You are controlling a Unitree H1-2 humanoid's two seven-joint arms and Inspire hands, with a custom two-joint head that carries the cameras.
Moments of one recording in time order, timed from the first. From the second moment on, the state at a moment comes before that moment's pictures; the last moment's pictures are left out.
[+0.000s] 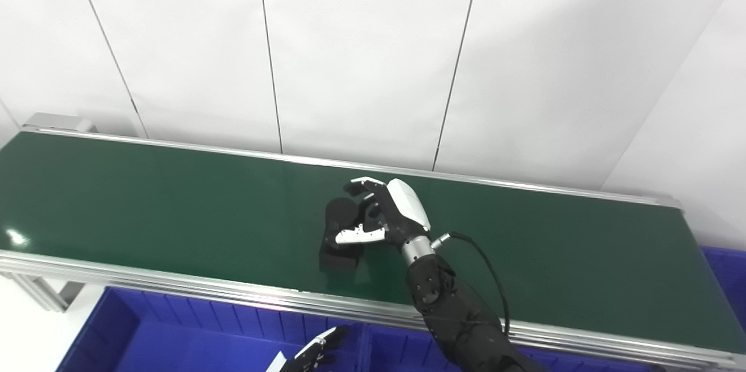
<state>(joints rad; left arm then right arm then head) 0.13 0.10 -0.50 0.37 0.16 -0.43 0.19 -0.82 -0.01 0.51 1.26 -0.35 -0.45 -0.30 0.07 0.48</state>
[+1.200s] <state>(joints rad) 0.15 0.11 -0.48 0.36 0.10 -0.43 0.16 -0.73 -0.13 0.52 1.09 -0.37 -0.47 -0.29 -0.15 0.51</state>
